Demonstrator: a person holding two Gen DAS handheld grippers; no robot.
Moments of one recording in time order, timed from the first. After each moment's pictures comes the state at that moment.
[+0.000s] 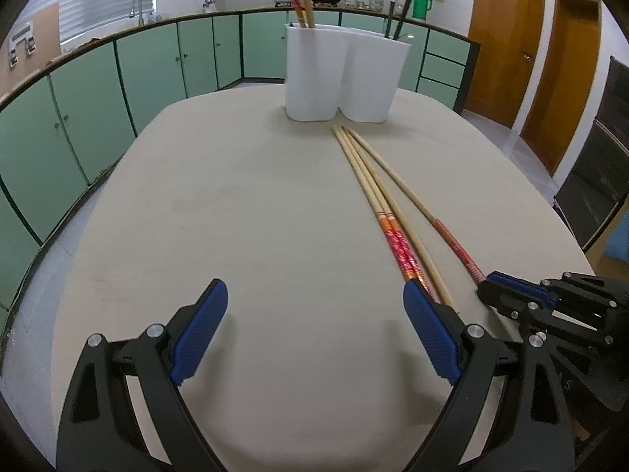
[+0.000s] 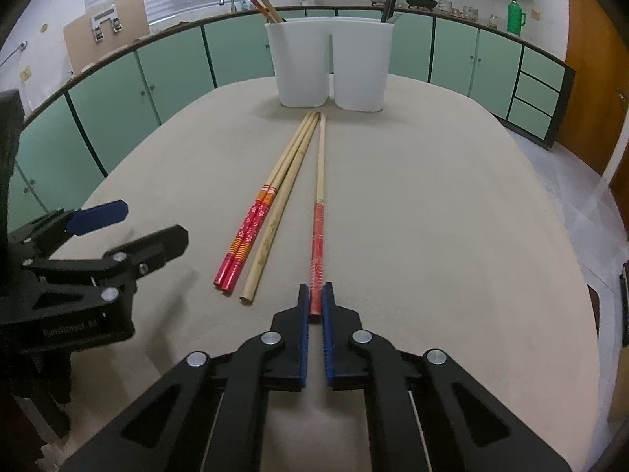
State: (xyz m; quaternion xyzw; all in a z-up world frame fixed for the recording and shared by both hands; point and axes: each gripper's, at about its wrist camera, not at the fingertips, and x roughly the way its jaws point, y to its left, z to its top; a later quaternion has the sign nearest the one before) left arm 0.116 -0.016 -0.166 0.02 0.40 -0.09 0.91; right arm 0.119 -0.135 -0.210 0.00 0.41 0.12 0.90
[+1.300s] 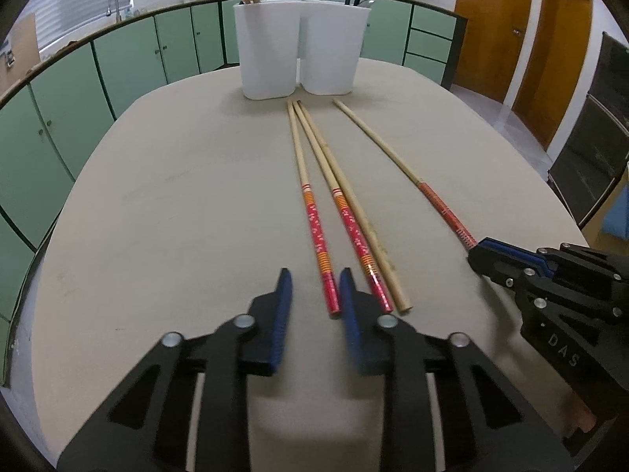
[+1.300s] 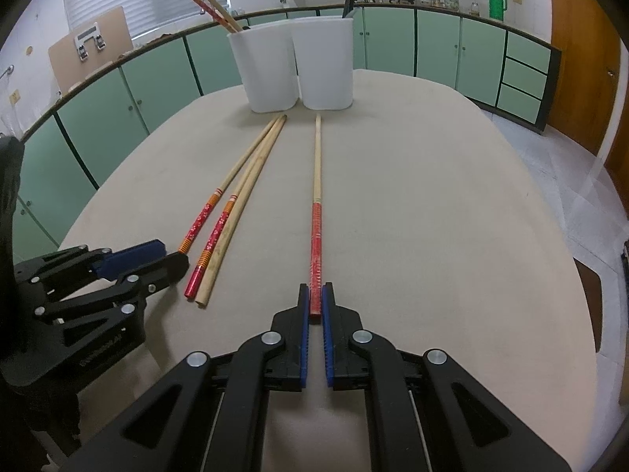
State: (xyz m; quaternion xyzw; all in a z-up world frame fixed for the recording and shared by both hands) left arm 0.119 -0.059 -0.179 0.04 0.44 -0.10 0.89; right arm 0.127 -0.162 -0.212 0.03 0.42 0.10 0.90
